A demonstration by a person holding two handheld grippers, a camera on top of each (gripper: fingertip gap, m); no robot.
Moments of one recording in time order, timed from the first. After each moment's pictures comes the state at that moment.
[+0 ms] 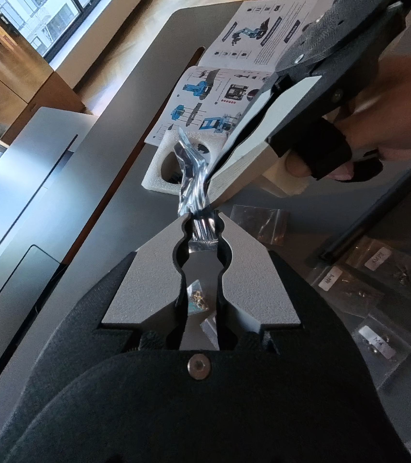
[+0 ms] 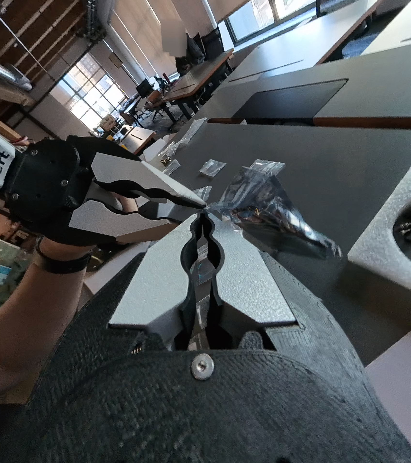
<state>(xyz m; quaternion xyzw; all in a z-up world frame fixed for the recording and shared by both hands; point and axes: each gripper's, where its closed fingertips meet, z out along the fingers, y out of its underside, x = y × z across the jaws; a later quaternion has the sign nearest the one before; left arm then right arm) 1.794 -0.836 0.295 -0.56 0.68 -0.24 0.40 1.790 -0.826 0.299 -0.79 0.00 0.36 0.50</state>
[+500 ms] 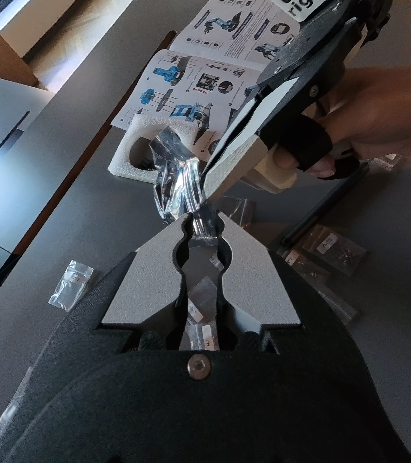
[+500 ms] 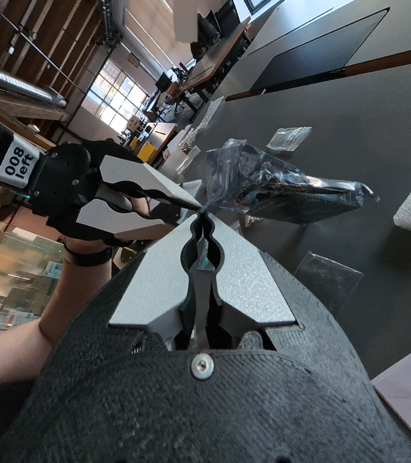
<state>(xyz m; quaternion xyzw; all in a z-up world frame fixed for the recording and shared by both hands) 1.778 -0.857 0.289 -0.58 0.68 -0.28 0.33 1.777 -0.844 0.291 -0.78 0.03 0.43 0.45</state>
